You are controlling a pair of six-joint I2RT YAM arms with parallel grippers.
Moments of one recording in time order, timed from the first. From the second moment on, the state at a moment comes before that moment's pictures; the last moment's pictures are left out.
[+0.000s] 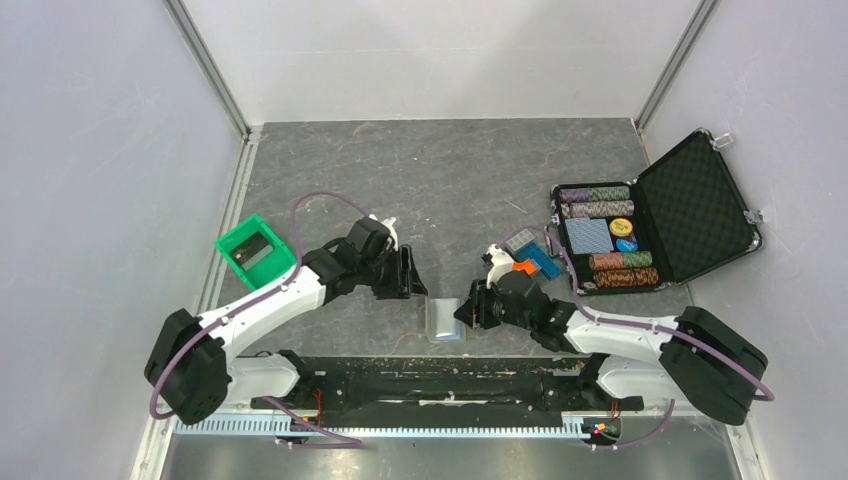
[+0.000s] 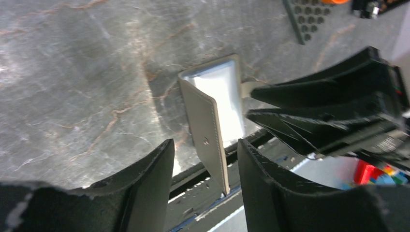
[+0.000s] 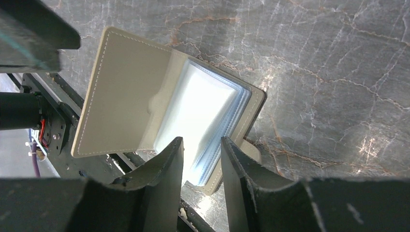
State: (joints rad) left arm -0.69 1.22 0.77 -0.43 0.23 -0.74; right arm 0.89 1.19 0.32 0.29 -0.05 0.67
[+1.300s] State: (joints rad) left arm -0.78 1.14 0.82 -0.46 0.20 -0.88; right arm 0.99 1.43 0.48 0.46 -0.13 0.74
